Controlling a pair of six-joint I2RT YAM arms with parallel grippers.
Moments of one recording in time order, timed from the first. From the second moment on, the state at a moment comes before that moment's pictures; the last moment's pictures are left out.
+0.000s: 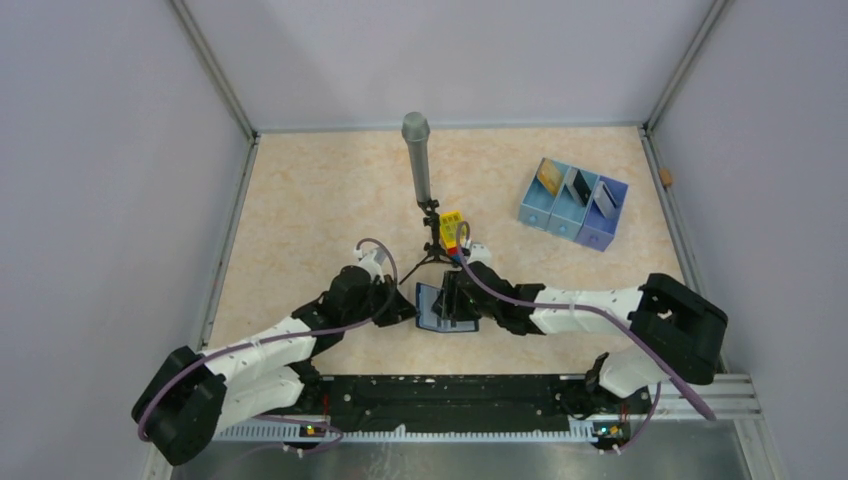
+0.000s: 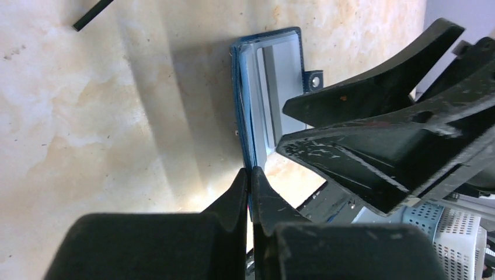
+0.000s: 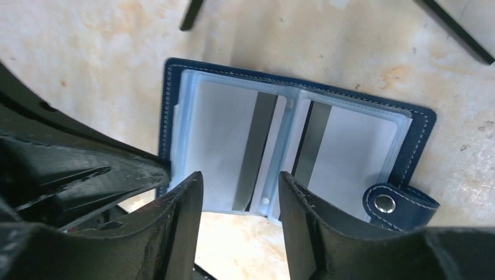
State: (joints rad) left arm -0.68 1.02 0.28 0.15 0.26 -0.90; right arm 1.05 1.47 0.65 0.08 0.16 0.90
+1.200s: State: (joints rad) left arm -0.67 0.98 0.31 0.04 0.25 -0.89; right arm 1.17 1.55 0.80 -0.07 0.32 0.87
